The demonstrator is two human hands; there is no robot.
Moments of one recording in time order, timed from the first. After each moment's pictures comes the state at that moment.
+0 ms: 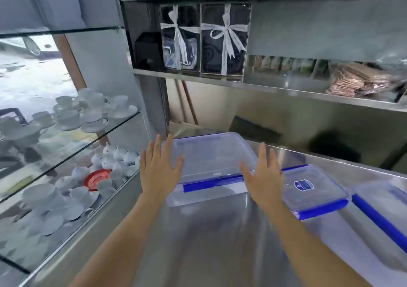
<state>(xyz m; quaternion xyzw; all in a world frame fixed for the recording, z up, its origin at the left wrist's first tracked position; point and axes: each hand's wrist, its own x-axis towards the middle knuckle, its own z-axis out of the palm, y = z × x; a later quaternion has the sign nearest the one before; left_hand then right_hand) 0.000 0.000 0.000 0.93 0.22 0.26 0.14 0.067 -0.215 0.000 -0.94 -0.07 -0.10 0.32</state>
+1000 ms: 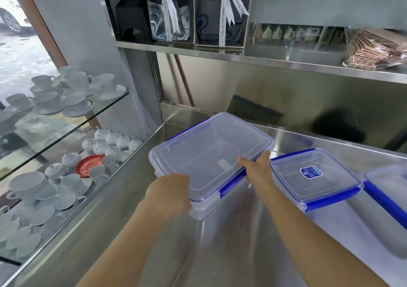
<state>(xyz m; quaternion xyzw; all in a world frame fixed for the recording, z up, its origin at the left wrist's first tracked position) -0.010 -0.038 -0.001 0.97 0.17 -0.15 0.10 0.113 -0.197 -0.048 -0.78 0.09 0.10 0.61</state>
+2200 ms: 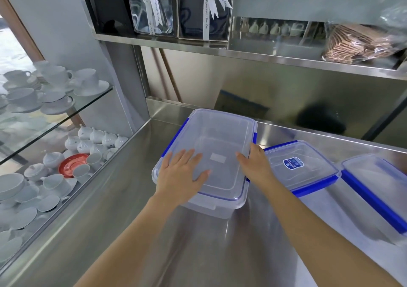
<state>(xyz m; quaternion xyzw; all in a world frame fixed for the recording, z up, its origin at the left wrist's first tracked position) 0.026 -0.059 -0.050 0.99 0.07 0.06 0.11 0.115 -0.227 -0.036 -0.88 -0.01 0.09 0.46</state>
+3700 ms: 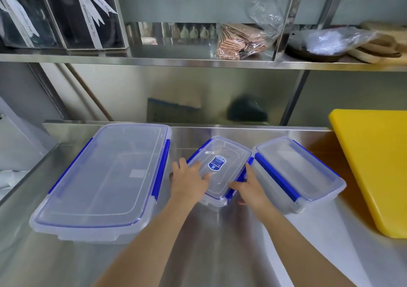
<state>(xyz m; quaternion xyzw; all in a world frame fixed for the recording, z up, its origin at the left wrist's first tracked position) 0.123 -0.264 -0.074 0.99 0.05 -0.02 0.15 0.100 -0.418 -0.071 -0.76 0.11 0.11 0.63</state>
